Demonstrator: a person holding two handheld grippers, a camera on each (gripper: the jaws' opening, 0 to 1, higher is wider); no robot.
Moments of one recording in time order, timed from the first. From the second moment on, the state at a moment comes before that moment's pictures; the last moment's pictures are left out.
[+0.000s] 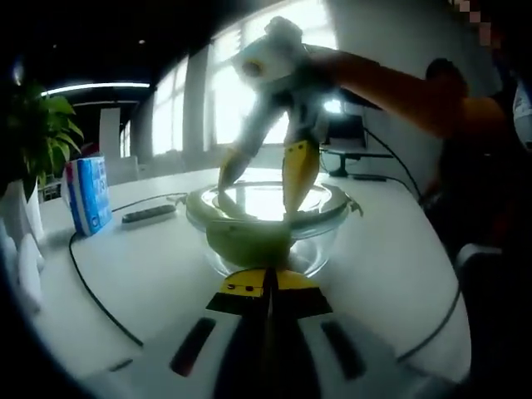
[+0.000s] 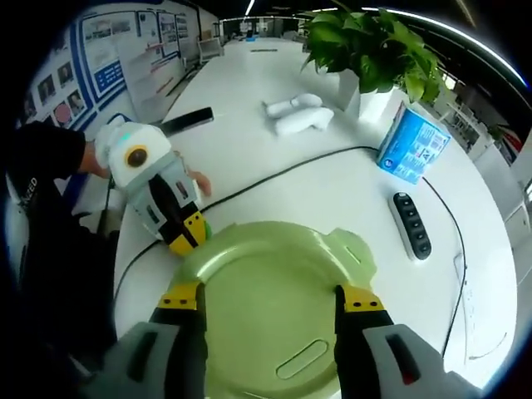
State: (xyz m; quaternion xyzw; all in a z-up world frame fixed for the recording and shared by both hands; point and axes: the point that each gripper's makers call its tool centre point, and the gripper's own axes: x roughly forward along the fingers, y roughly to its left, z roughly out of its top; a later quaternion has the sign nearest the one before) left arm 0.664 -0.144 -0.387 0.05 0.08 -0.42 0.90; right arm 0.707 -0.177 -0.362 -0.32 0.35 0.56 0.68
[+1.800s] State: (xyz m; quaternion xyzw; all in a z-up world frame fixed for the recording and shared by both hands) left arm 0.647 -0.123 -0.364 0.06 0.04 -0.39 0.92; right arm 0.712 -0.176 -0.356 -0.25 0.30 0.55 0.74
